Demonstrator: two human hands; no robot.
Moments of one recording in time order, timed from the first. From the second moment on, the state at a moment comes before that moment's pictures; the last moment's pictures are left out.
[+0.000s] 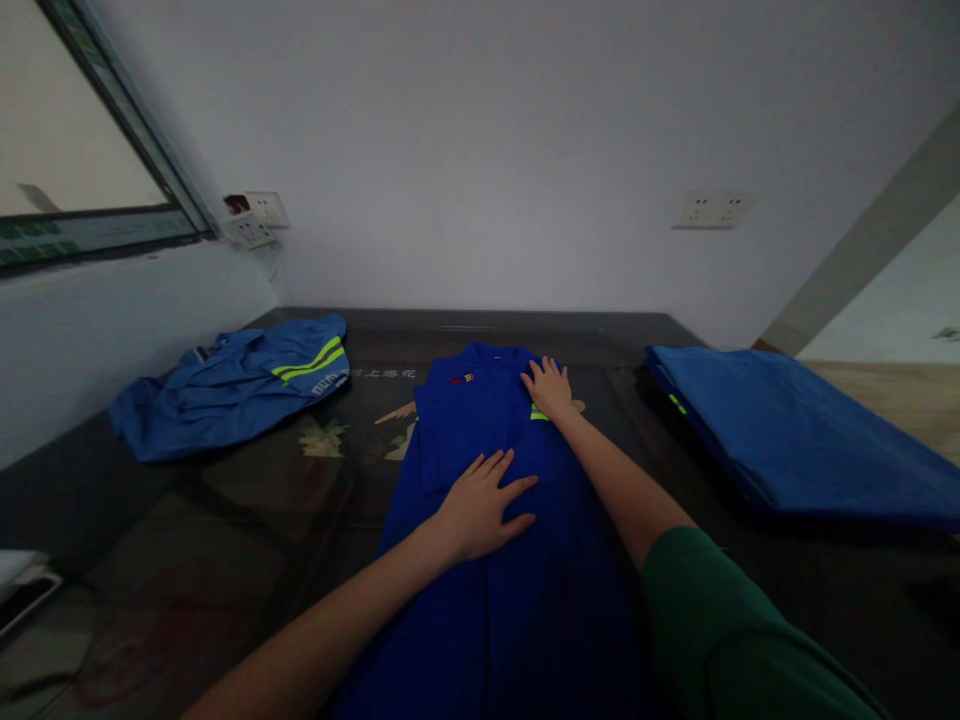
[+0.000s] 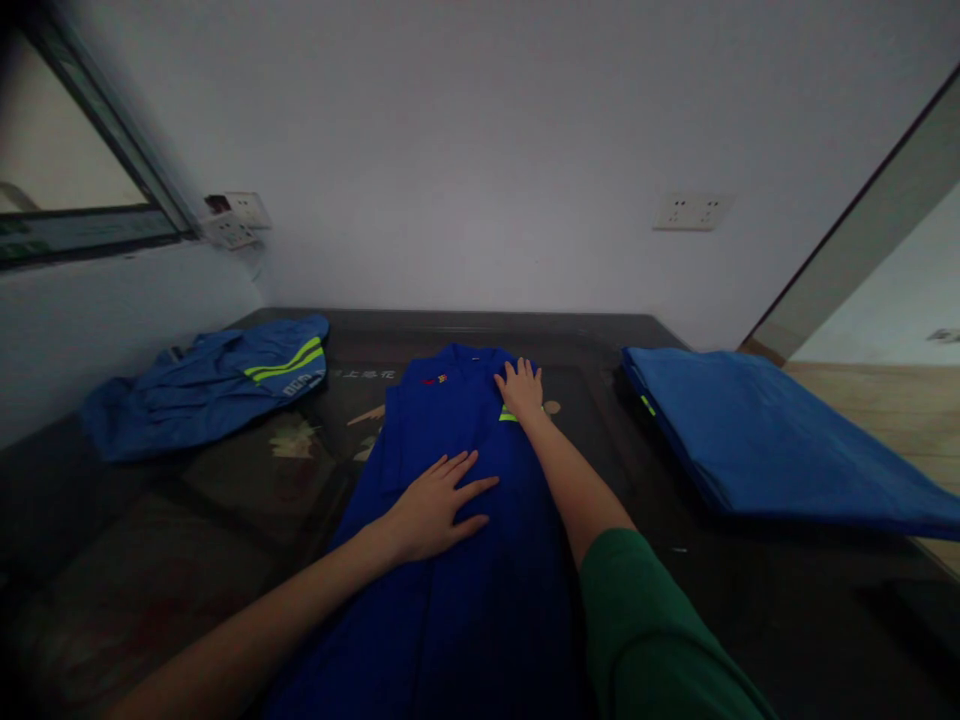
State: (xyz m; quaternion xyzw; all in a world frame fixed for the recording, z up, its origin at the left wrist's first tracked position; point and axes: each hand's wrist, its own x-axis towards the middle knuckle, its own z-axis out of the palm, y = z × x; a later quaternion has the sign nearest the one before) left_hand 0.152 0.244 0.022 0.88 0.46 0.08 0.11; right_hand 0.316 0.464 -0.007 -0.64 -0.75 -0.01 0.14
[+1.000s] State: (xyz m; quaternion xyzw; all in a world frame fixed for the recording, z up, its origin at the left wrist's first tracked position) left_hand 0.146 0.249 -0.004 0.85 0.51 0.12 0.05; right_hand 0.295 0.477 -0.017 -0.63 -0.77 0.07 0.04
